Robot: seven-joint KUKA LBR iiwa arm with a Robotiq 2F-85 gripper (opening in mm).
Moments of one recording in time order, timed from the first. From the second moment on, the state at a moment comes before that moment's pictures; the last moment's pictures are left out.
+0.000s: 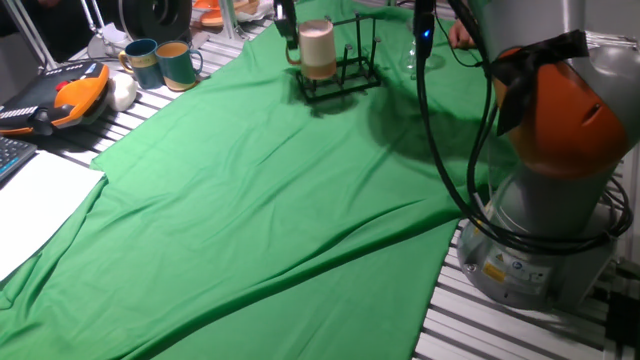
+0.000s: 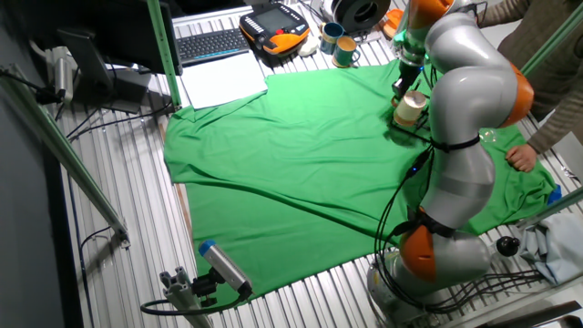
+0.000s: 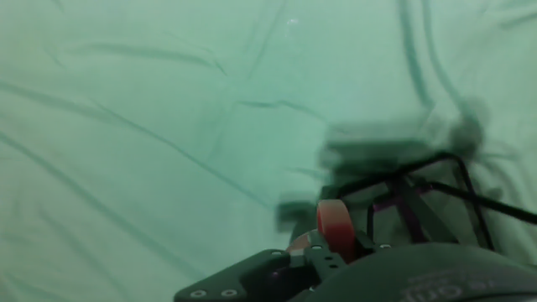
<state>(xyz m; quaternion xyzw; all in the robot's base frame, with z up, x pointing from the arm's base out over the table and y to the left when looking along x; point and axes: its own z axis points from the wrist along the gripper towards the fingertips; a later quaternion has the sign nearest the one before) 0.574 -0.215 0.210 0.19 -0.98 -0.02 0.10</state>
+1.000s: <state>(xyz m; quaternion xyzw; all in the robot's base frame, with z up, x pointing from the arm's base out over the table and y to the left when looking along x) 0.541 -0.135 0.249 0.09 -0.99 0.00 0.06</state>
